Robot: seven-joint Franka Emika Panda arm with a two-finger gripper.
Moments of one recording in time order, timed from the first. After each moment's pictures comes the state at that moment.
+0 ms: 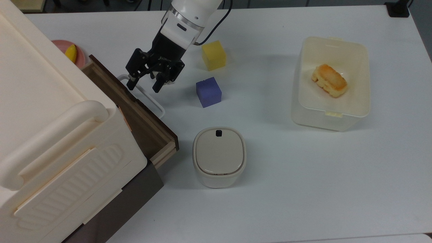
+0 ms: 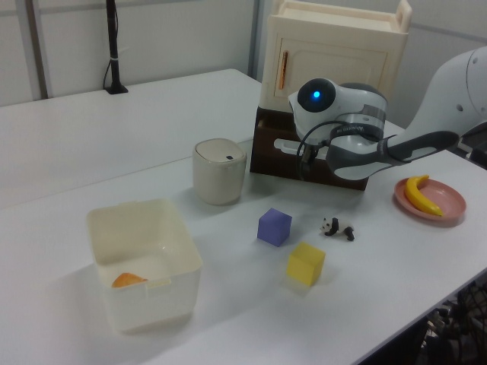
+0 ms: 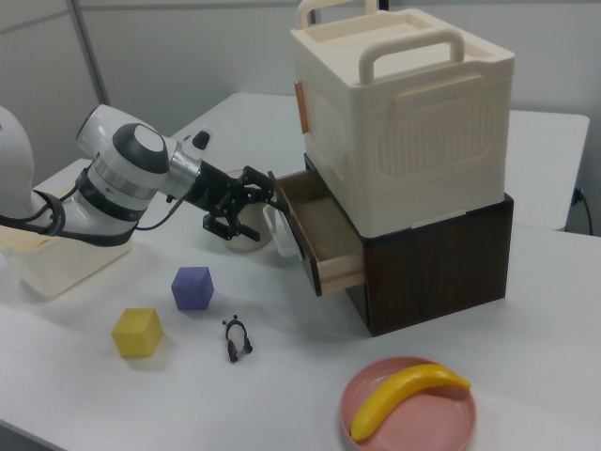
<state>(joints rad) -0.09 0.09 0.11 -2.07 -1.07 2.44 0.21</state>
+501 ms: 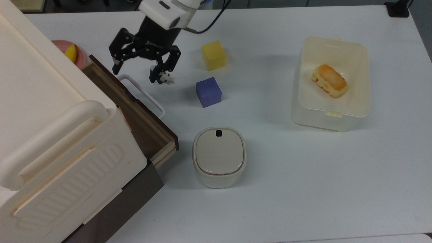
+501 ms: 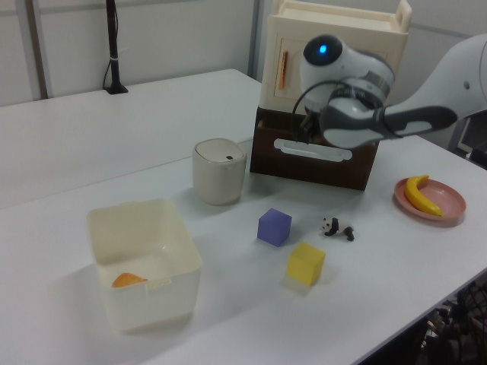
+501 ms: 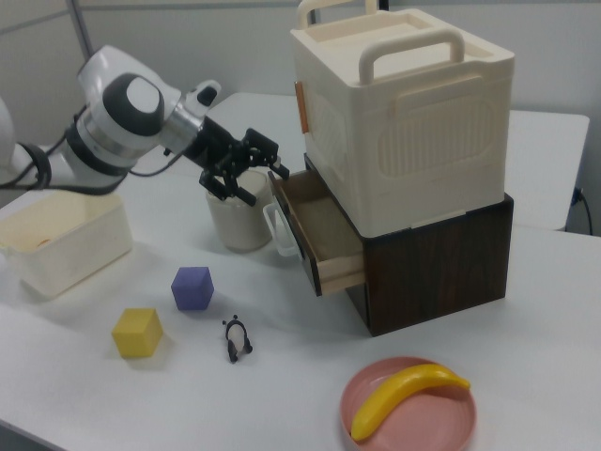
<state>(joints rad) -0.09 0.06 0.11 -1.93 -0.82 2.30 0.14</state>
